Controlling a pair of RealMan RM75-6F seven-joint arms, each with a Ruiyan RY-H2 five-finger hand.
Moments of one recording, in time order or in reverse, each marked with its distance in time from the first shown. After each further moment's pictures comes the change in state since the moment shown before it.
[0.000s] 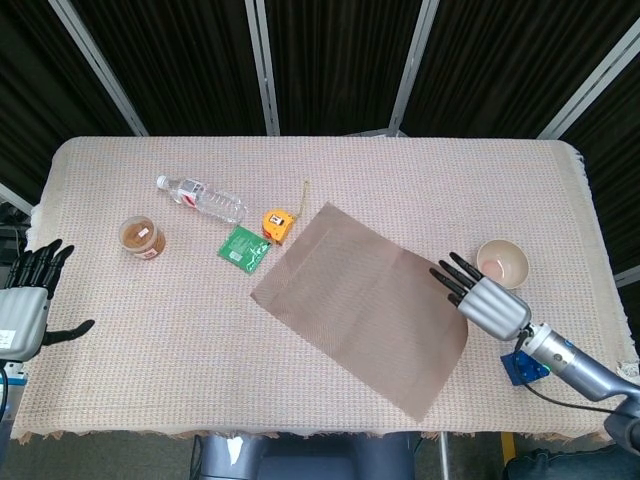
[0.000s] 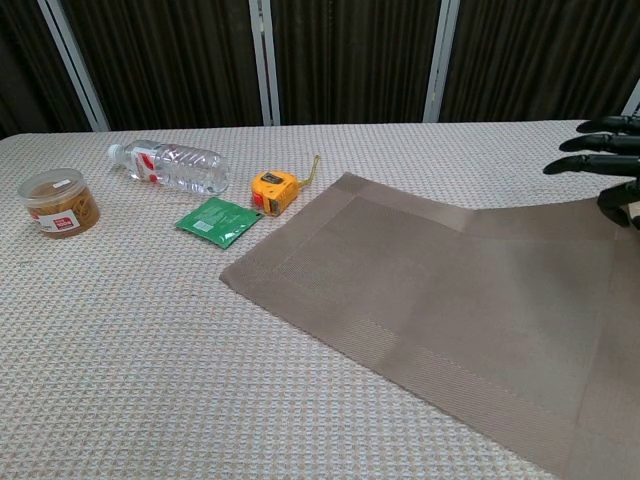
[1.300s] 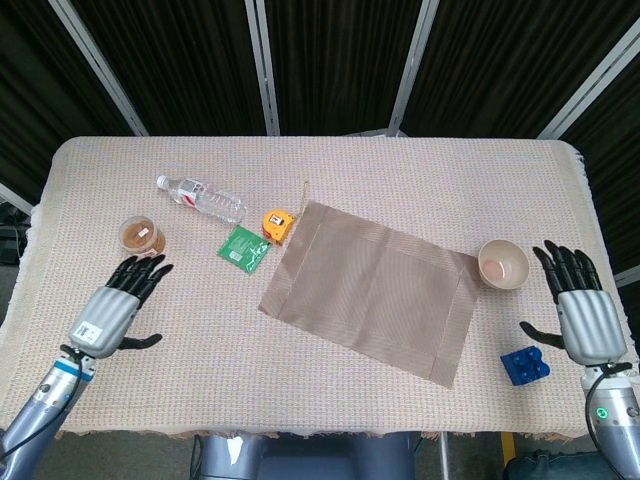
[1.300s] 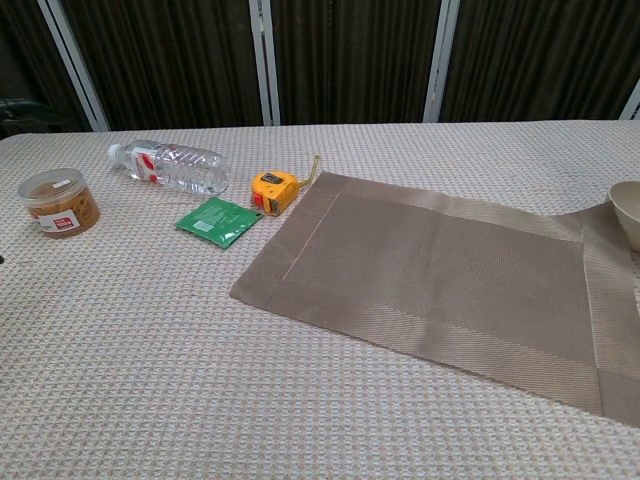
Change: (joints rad) left arm -0.160 -0.107 0.046 0.057 0.211 -0.195 -0.029; right arm -0.332 0.343 0.187 -0.939 0.521 0.089 0.008
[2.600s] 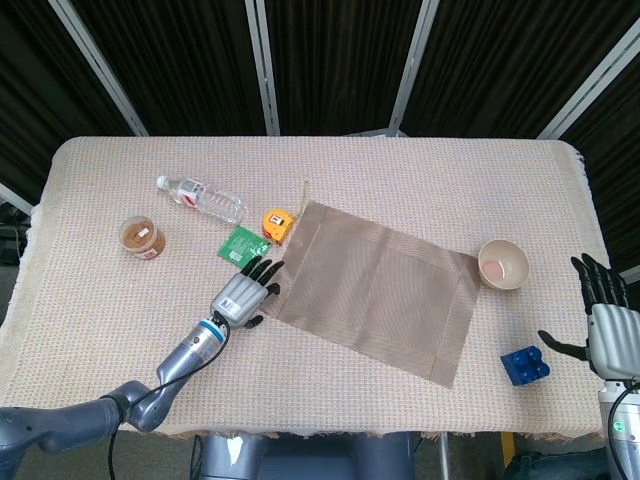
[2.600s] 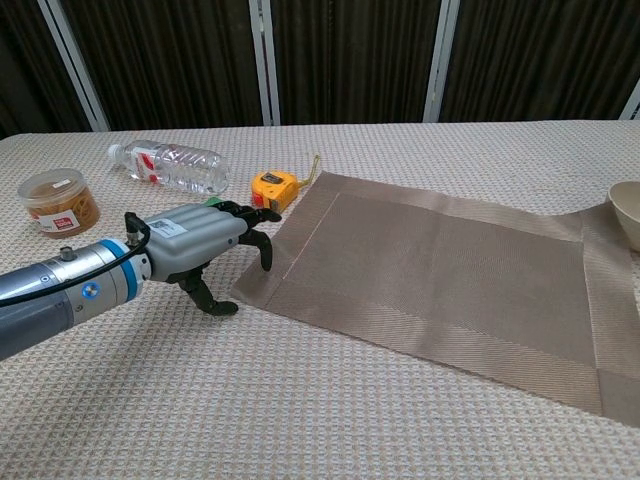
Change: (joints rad) left arm -0.360 -0.617 -0.081 0.565 -0.181 -0.337 0.210; right arm -0.105 -0.027 0.077 0.004 0.069 -0.016 0.075
